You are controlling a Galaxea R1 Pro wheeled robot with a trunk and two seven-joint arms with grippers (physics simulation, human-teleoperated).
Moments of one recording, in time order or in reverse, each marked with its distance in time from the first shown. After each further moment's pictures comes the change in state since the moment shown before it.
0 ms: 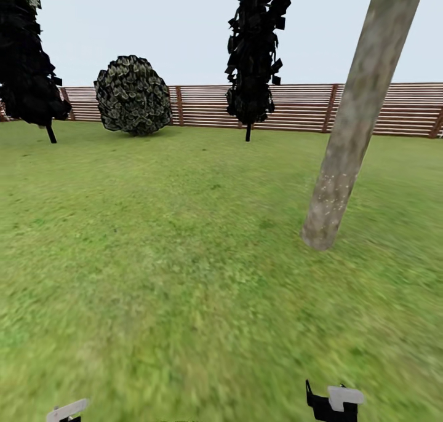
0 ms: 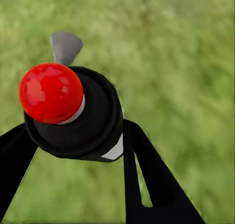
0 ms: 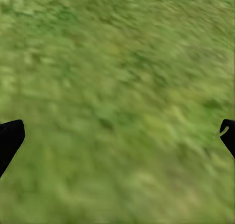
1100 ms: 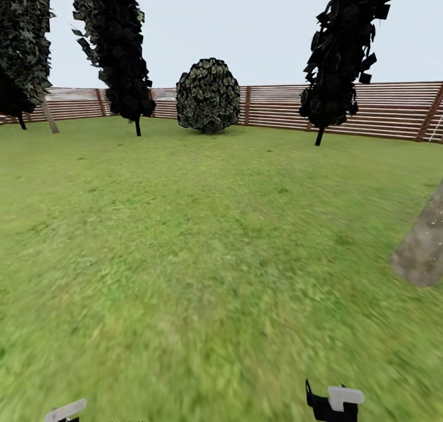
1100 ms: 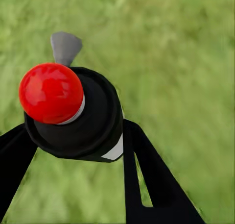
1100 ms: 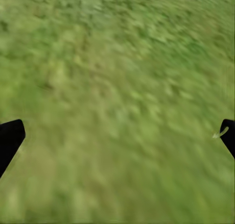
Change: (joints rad) left arm 0.000 0.005 0.002 0.002 0.003 0.010 0.005; right arm 0.000 0.000 0.000 0.000 0.000 0.000 0.000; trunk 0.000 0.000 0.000
